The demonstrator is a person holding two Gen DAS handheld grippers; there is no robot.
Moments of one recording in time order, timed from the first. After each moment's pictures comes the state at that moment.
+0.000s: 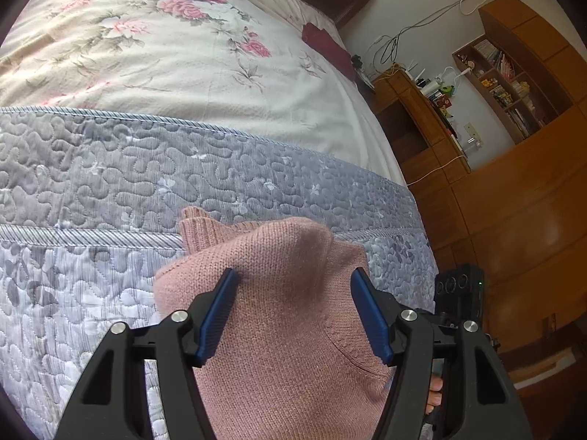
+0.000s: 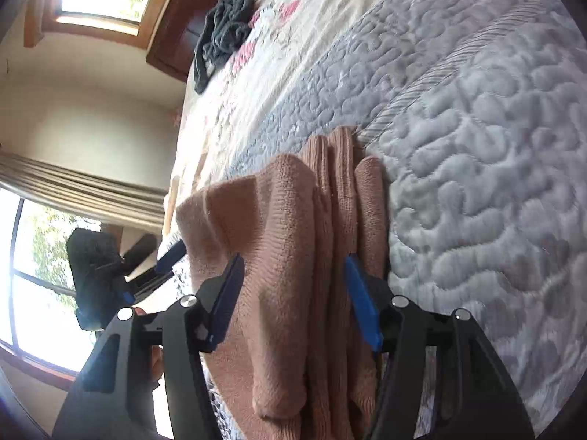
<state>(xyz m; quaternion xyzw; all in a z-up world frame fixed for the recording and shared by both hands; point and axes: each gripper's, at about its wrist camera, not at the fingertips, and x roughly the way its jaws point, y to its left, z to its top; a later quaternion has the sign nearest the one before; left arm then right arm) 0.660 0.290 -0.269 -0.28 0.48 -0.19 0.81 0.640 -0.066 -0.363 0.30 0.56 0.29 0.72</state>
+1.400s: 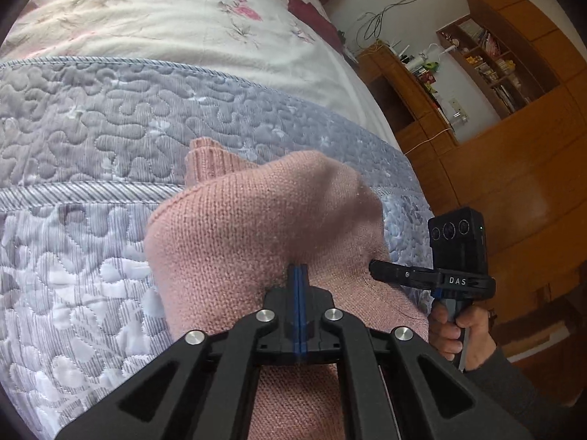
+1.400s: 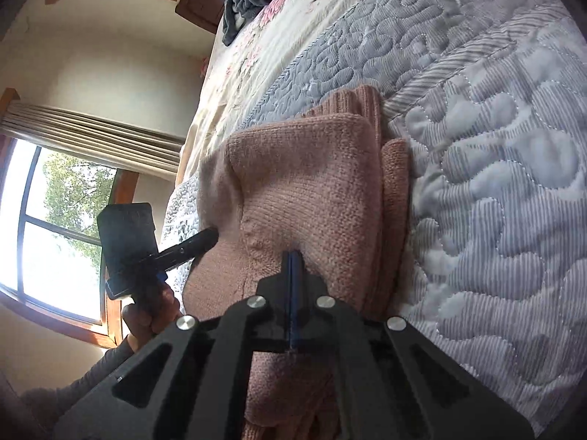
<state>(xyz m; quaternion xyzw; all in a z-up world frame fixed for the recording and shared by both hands) 0.648 0.290 -0.332 -0.26 0.49 -0.25 0.79 0.662 -0.062 -0.380 0.26 0.57 0.38 0.68</state>
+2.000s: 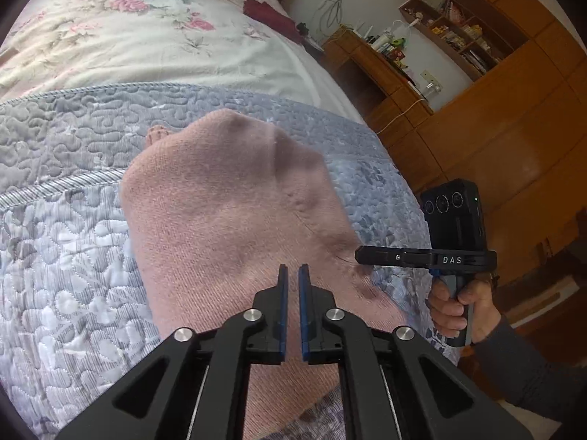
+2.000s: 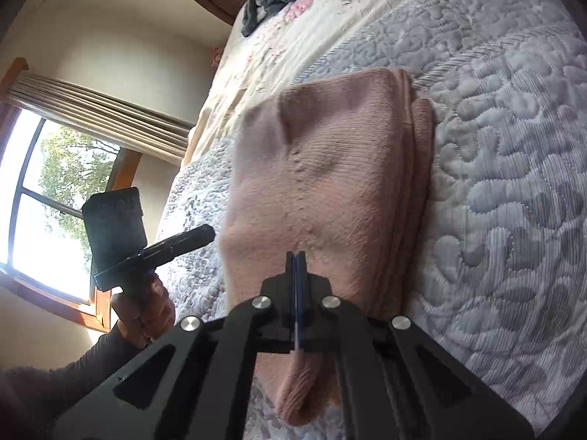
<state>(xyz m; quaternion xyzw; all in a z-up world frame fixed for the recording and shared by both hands) 0.572 0.270 -0.284 -0.19 0.48 -0.30 0.80 0.594 -0.056 -0.327 0.23 0.55 0.41 0.69</state>
